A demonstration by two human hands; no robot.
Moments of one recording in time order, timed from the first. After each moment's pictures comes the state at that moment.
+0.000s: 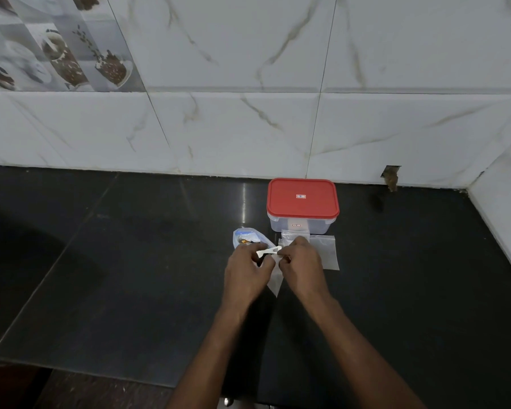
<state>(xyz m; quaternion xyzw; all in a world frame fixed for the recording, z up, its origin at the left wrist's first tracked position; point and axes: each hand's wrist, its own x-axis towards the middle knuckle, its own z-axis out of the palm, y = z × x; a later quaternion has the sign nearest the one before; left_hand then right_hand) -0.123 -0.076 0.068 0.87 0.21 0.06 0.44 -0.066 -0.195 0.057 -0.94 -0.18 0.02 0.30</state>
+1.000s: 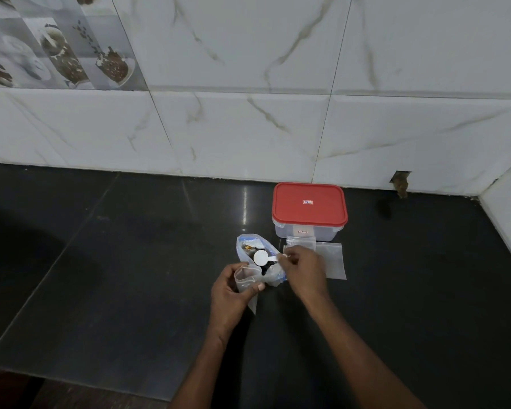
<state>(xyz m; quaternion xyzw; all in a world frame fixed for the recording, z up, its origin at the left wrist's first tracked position) -0.141 -0.037 -0.005 0.71 0.22 0.12 0.66 -0.048 -0.182 0.039 -0.90 -0.04 0.09 0.43</state>
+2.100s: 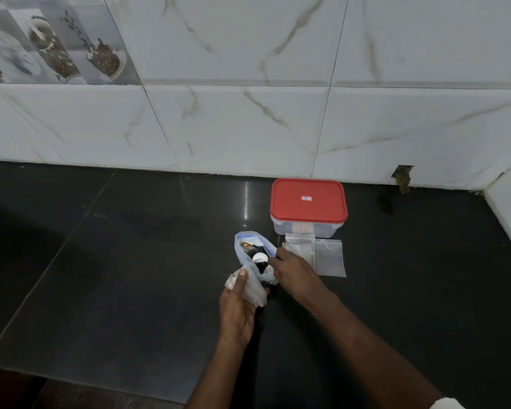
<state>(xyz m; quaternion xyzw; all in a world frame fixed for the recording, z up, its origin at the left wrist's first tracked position) -0.131 -0.073 -0.026 0.29 0.37 0.10 0.88 -0.032 -0.183 0.007 -0.91 -0.38 0.04 0.15</state>
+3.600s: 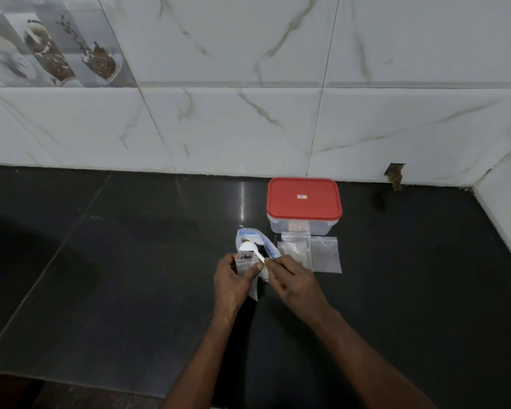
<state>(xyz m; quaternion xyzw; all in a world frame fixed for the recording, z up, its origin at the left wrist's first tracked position) -0.111 -0.041 -0.014 0.76 0.29 0.10 0.58 -0.067 -0.200 0.002 -0.83 -0.39 -0.21 0.33</state>
